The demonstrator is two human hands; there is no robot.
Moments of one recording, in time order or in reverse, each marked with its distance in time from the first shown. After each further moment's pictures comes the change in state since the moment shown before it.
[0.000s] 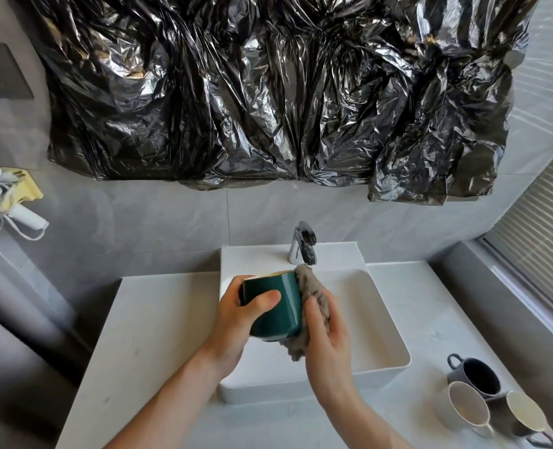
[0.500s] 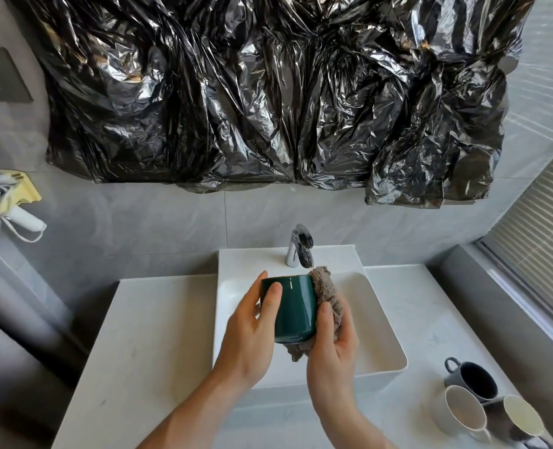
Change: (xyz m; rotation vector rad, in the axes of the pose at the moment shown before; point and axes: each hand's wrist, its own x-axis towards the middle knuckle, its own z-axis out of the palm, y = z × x) left_hand -0.023 0.001 0.030 0.271 0.040 0.174; right_hand -0.002 0.006 -0.003 0.096 0.147 -0.070
